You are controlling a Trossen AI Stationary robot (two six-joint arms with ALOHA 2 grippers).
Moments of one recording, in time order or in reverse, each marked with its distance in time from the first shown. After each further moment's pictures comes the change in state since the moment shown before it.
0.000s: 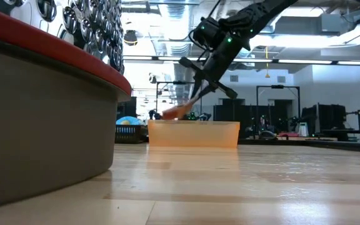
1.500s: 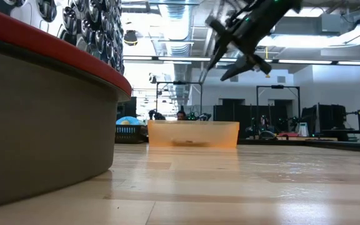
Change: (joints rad) left arm 0.028 -0.373 -0.247 -0.295 -0.205 0.237; right arm 0.342 -0.390 -0.318 0.015 0.365 -0.131
